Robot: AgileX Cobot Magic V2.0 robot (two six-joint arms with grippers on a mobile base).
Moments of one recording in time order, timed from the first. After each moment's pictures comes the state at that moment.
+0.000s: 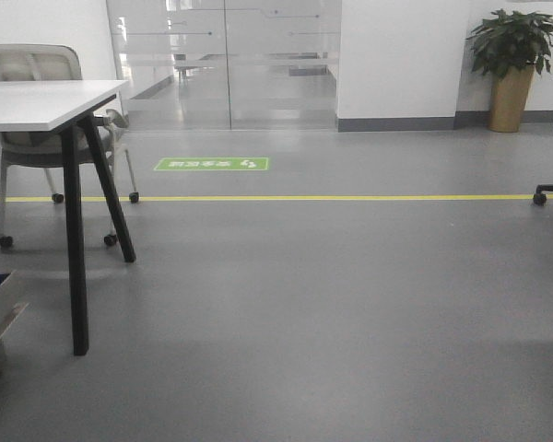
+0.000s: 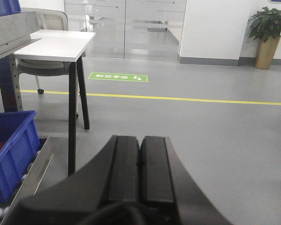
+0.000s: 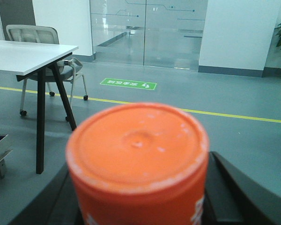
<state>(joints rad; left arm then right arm) -0.08 -0.01 0.03 -0.07 0.06 0.03 0.16 0.01 -0.46 0.00 0.54 0.03</state>
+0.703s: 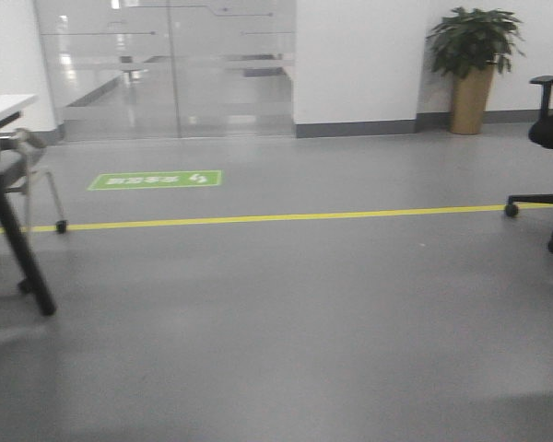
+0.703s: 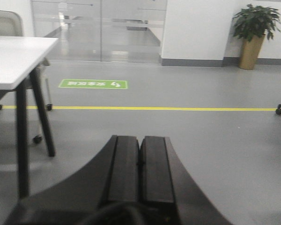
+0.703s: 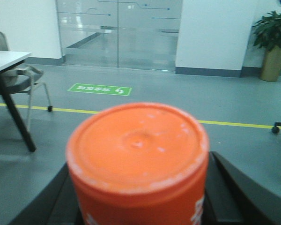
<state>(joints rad) -0.08 -0.01 0.03 -0.07 0.06 0.03 0.16 0.01 -0.46 0.00 0.54 0.03</state>
